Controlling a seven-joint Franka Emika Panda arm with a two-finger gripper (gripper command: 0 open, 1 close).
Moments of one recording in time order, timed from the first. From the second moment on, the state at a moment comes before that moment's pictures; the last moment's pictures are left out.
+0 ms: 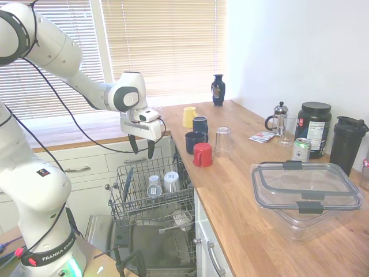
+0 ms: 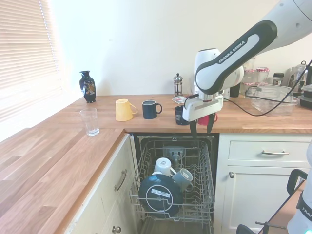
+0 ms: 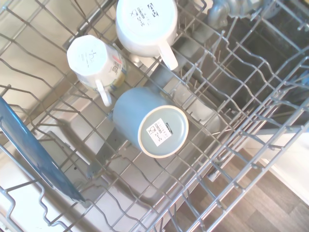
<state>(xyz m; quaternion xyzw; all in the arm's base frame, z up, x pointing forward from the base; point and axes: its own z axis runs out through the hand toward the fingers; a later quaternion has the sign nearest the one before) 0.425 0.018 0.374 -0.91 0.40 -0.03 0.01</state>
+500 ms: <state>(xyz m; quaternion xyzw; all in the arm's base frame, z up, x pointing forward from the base) 0.423 0.026 0.284 -0.92 0.38 -0.01 -0.01</state>
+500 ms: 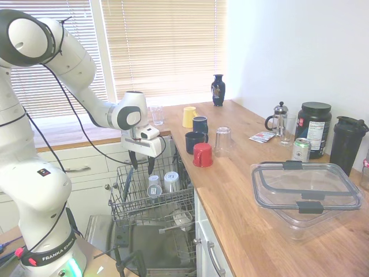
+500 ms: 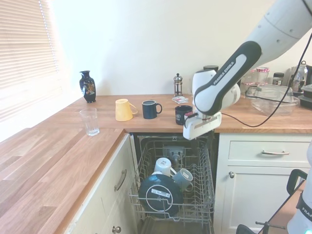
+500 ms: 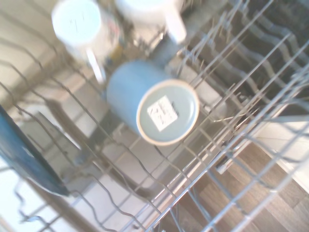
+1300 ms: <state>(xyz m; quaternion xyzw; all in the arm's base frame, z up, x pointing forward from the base) 0.455 0.047 0.166 -0.95 0.31 -0.01 -0.08</state>
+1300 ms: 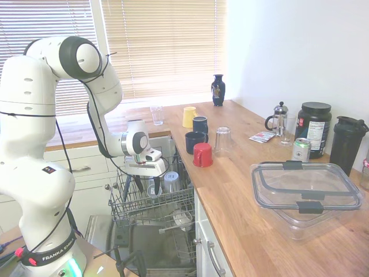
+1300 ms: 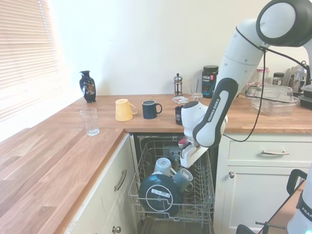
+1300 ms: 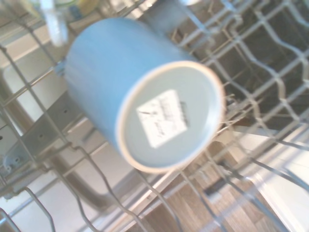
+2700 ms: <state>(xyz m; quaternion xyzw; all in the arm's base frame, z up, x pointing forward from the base) 0.466 0.046 0.058 -0.97 0.25 -0.05 0.05</state>
